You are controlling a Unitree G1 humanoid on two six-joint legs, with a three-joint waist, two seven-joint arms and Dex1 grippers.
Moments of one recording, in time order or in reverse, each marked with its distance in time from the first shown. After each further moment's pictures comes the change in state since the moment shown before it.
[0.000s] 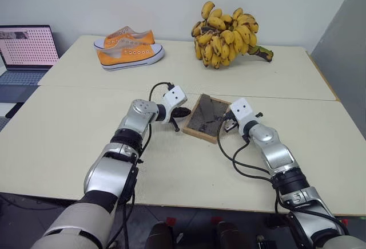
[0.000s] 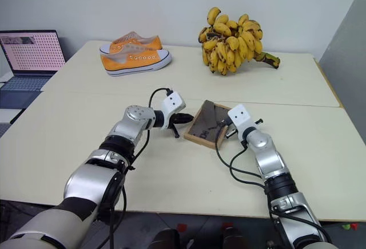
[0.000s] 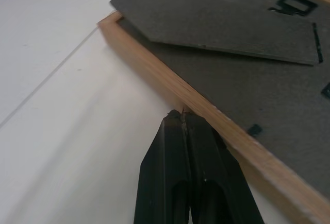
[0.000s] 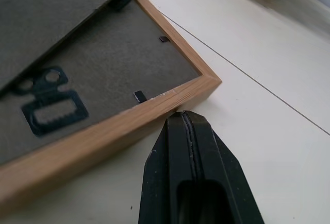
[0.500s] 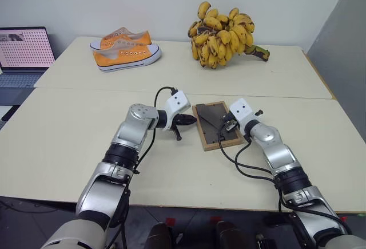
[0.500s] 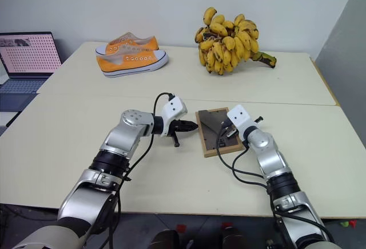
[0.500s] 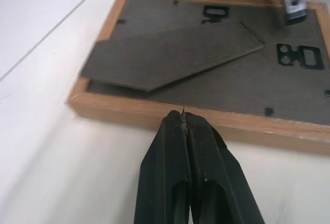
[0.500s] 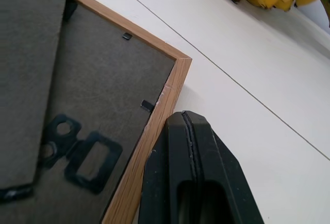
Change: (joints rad) left arm 0.176 0.080 -0.034 -0.476 -0.059 0.303 -0.059; right arm 0.039 -0.073 0.018 -0.041 -0.035 -0.072 0.072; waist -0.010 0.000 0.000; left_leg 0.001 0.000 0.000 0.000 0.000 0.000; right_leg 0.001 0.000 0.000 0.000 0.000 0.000
